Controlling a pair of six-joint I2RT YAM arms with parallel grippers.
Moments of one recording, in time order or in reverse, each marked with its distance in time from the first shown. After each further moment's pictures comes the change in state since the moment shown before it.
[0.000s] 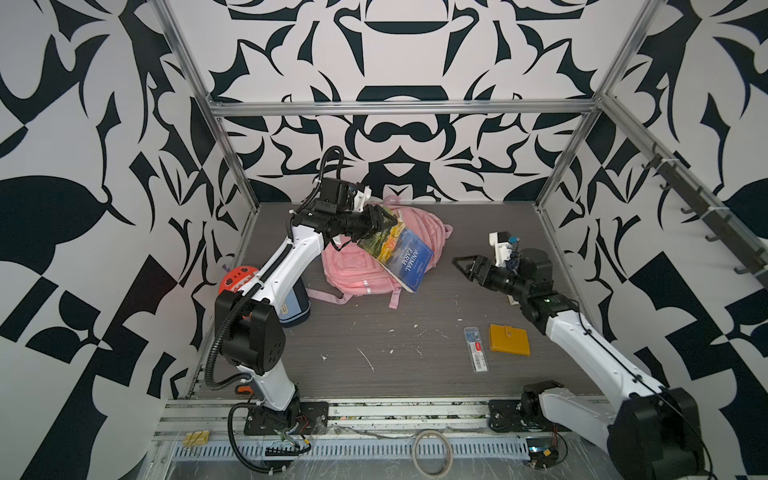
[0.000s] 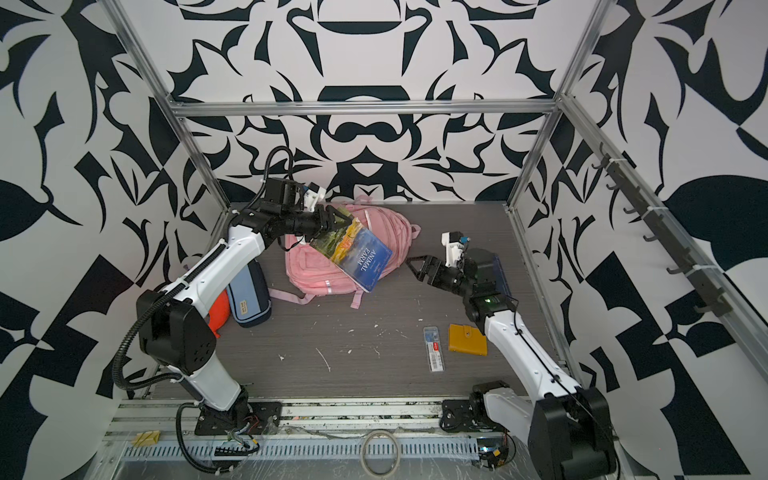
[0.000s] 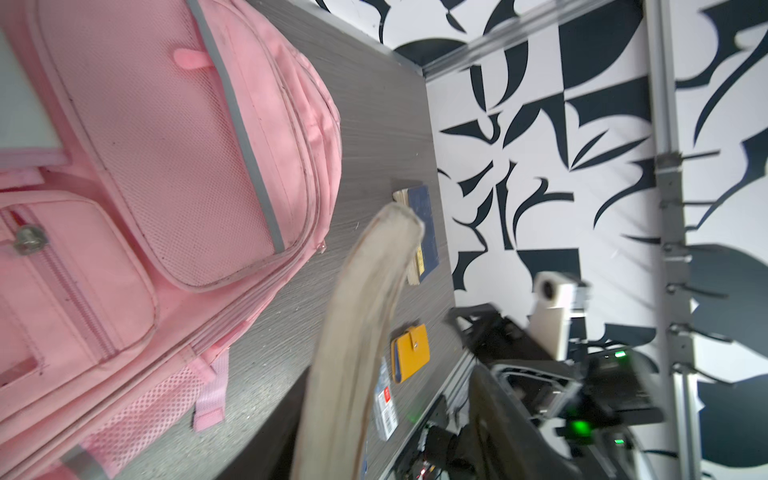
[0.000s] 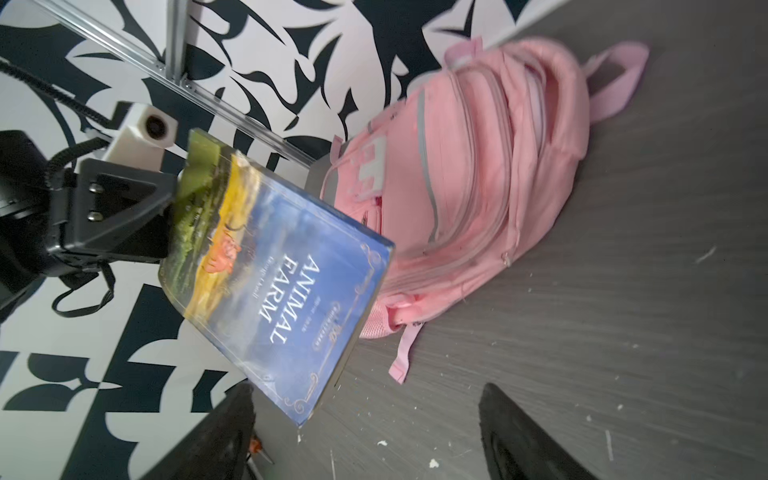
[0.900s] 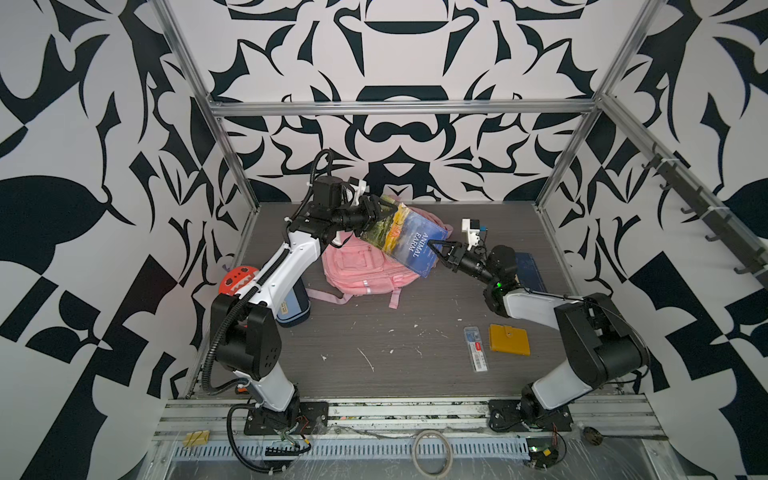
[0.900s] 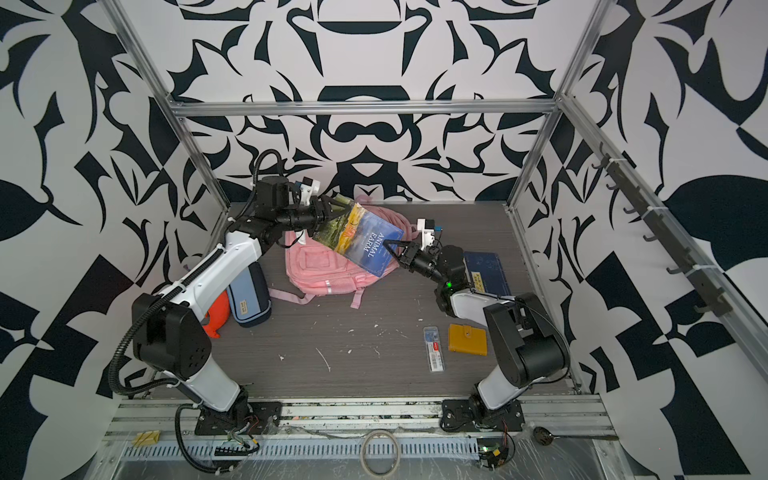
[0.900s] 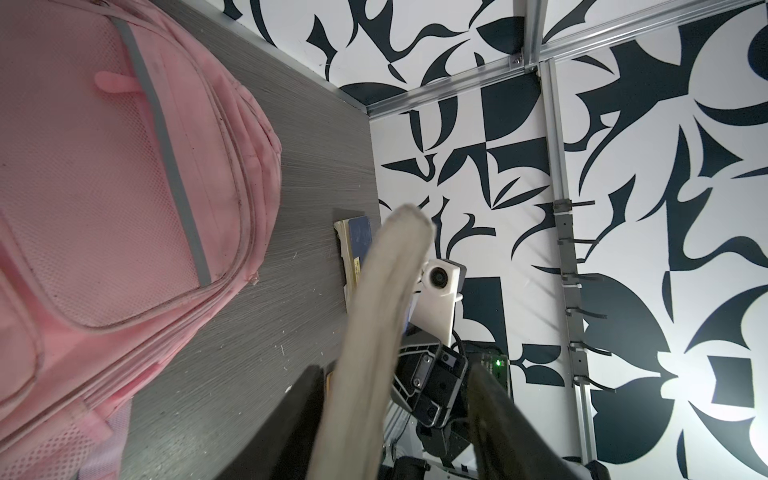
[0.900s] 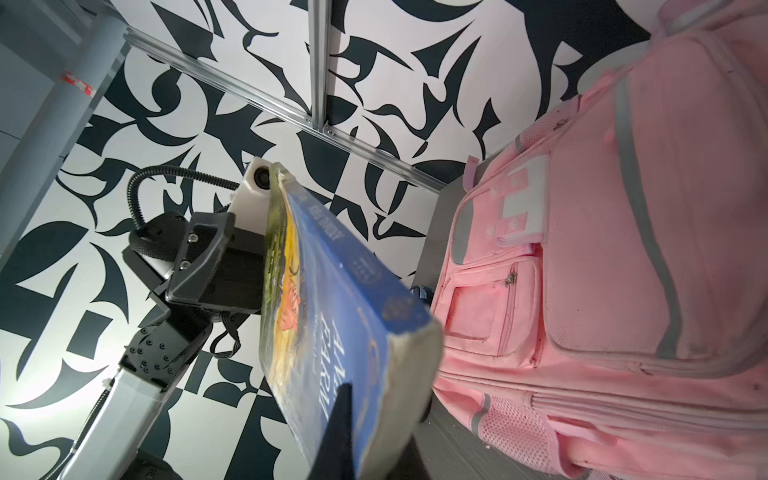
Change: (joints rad) left arm 0.013 -0.038 -0.092 0.273 0.064 -0.226; right arm 0.113 0.445 0.014 0.935 -0.079 0.451
